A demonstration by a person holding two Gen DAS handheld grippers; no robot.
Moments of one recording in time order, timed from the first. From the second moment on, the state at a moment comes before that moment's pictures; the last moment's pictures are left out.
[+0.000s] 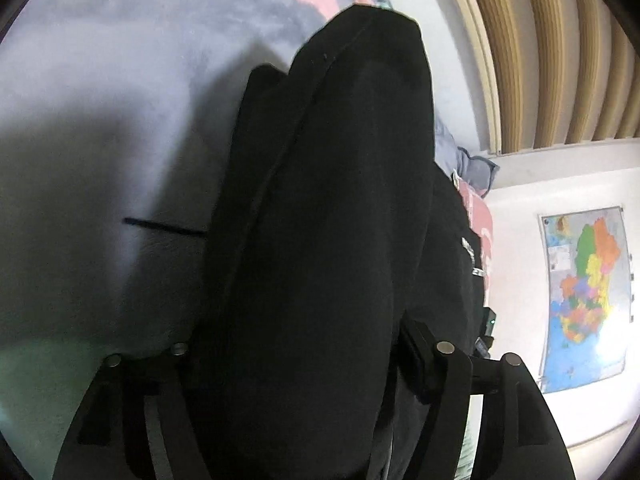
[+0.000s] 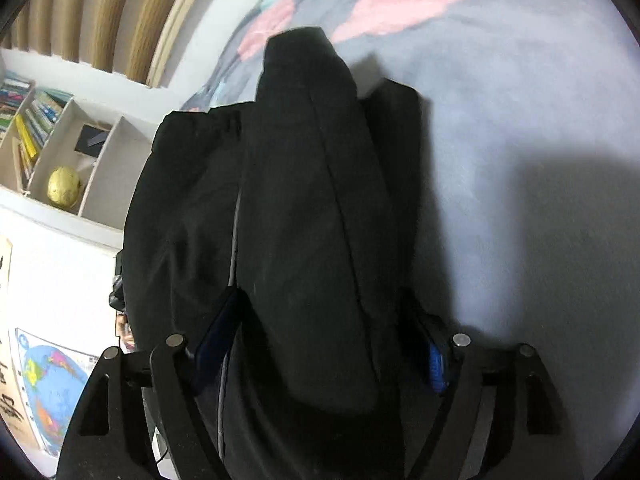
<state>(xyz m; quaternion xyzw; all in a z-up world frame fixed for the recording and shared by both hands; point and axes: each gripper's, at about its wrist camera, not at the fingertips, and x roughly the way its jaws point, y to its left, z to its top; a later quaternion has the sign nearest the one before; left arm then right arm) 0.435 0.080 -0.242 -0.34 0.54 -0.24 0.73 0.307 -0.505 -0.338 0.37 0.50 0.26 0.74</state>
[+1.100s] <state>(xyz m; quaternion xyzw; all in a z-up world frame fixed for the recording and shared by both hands) 0.154 0.079 -0.169 -0.31 0.49 -0.27 0.77 0.076 -0.474 -0.236 0.29 0.48 0.19 0.81</state>
